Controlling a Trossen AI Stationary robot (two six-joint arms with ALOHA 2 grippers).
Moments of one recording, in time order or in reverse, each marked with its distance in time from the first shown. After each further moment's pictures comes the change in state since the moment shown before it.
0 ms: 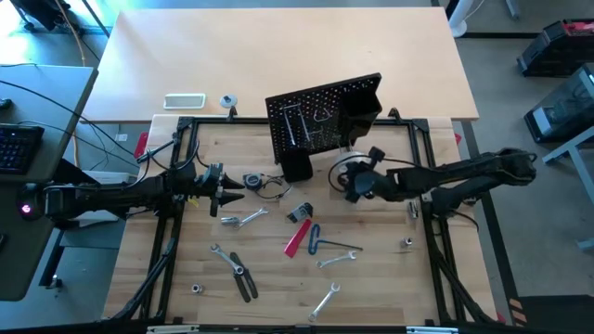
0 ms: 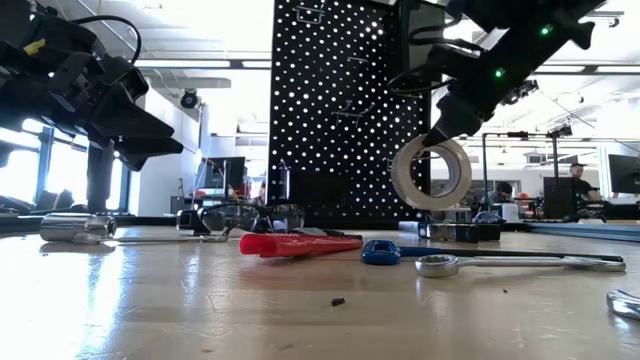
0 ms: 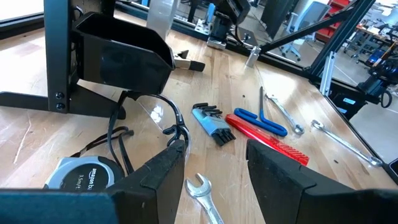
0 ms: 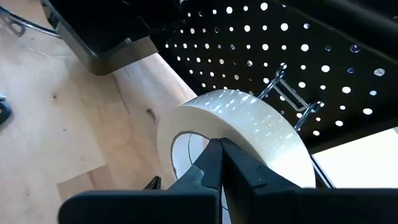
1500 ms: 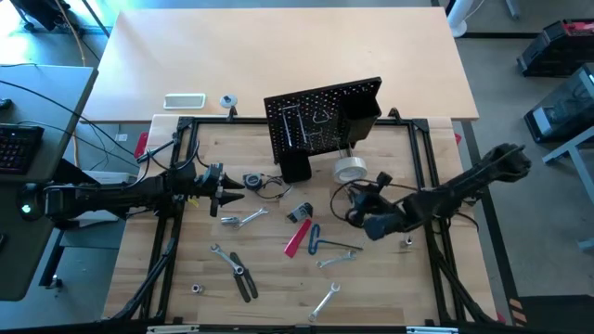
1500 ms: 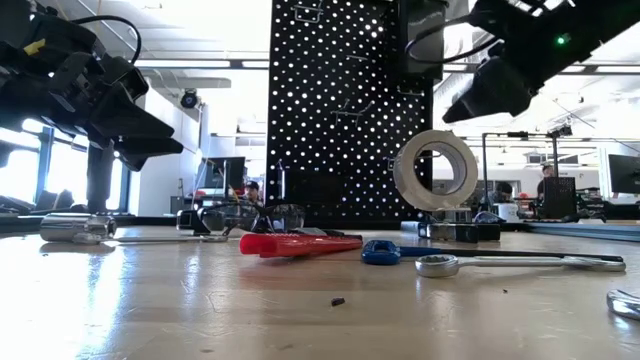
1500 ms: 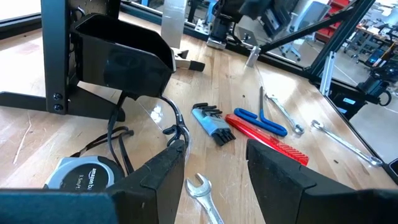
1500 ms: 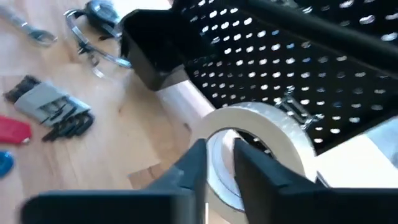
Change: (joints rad) left arm 0.000 0.000 0.000 0.000 0.000 0.000; right arm 0.377 0.023 0.000 -0.097 0.280 0.262
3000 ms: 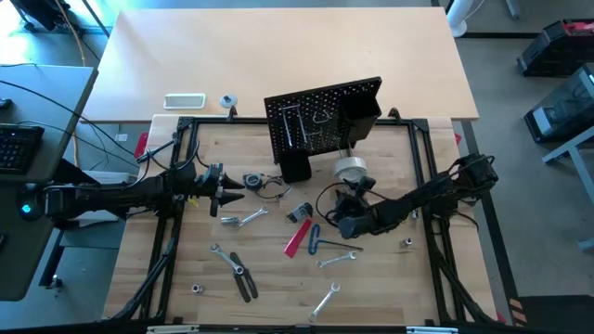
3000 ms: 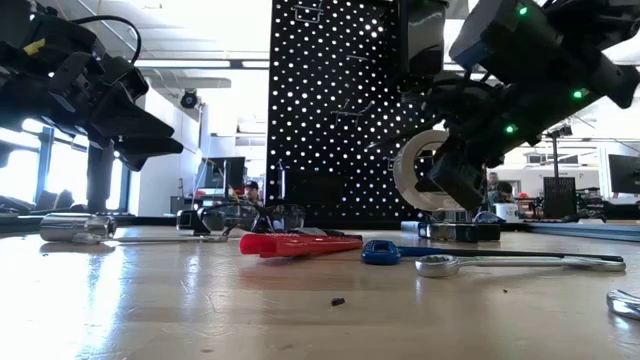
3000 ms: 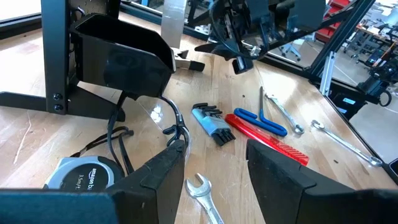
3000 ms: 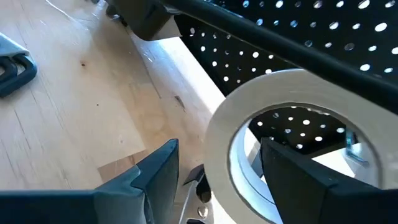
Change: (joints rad) left arm 0.000 0.000 0.000 0.000 0.000 0.000; right arm -0.092 0.385 0.000 0.247 0.106 -0.067
